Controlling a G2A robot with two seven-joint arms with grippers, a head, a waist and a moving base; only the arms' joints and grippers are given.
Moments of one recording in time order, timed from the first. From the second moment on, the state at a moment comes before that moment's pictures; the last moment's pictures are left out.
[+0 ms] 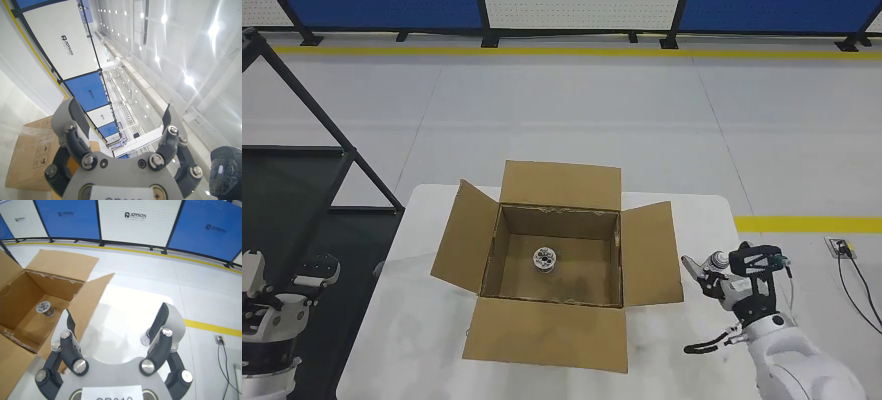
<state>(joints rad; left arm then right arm) 1.64 -1.18 -2.07 -2.05 -0.56 -0.27 -0.32 -1.42 -1.29 1.66 -2.06 -1.24 -0.09 0.46</state>
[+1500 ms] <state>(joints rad) 1.64 -1.18 -2.07 -2.05 -0.56 -0.27 -0.32 -1.09 -1.29 1.59 -1.42 -1.18 0.05 0.52</state>
